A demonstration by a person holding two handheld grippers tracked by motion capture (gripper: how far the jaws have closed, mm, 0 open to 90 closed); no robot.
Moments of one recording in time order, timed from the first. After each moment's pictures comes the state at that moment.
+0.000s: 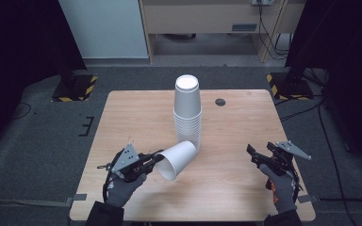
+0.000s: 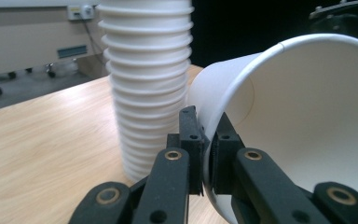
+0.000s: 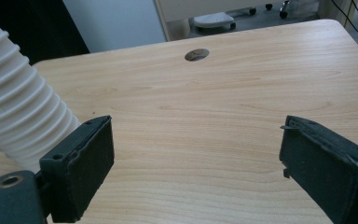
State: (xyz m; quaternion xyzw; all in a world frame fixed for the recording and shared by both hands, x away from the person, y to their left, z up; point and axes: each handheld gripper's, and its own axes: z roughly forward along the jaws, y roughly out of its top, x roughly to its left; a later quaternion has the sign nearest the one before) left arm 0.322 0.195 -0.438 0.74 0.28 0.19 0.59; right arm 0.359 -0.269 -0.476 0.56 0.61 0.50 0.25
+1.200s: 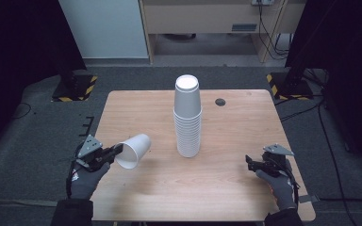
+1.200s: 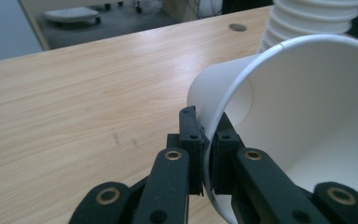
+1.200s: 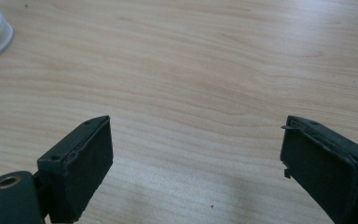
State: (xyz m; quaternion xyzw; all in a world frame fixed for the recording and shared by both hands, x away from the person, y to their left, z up) left arm 0.336 0.294 -0.422 0.74 0.44 0.23 0.45; right arm 0.374 -0.270 -0.515 0.54 0.72 0.35 0.26
